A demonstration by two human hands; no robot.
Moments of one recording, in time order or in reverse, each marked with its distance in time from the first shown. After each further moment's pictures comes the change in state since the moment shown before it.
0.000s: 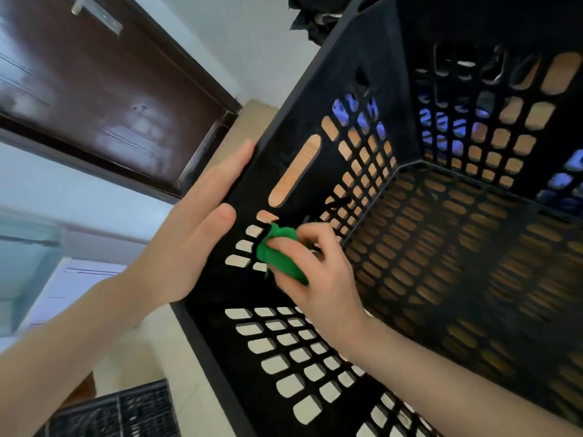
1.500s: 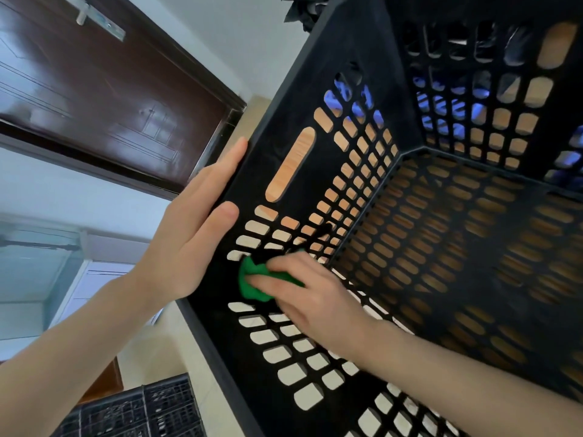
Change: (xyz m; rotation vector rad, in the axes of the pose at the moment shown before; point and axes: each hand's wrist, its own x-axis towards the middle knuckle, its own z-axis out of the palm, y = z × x) left_hand -0.020 0.028 0.003 0.265 -0.030 0.163; right_hand -0.024 0.005 0.002 0.112 -0.310 -0.186
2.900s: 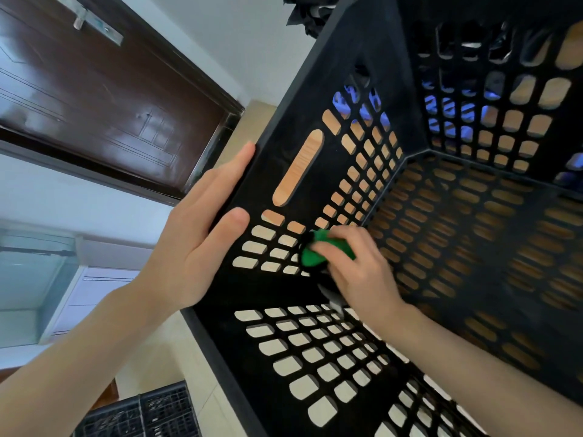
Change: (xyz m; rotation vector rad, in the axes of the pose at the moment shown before) left_hand 0.000 0.000 0.001 0.012 0.009 -0.001; right_hand -0.011 0.047 -0.012 -0.345 0.181 0.216
